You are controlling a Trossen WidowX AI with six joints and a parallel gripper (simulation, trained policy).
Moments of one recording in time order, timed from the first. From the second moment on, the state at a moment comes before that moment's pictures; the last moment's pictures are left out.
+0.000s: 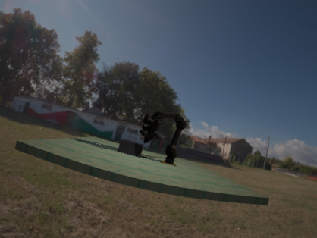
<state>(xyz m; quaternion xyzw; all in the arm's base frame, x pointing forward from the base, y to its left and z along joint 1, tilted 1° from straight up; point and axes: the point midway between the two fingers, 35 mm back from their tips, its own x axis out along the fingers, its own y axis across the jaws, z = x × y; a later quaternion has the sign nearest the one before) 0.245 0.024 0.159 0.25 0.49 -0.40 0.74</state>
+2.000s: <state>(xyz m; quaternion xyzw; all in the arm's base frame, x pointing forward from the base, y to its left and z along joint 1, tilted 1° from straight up) 0.328 -0.095 0.105 0.21 0.56 -0.31 0.74</state>
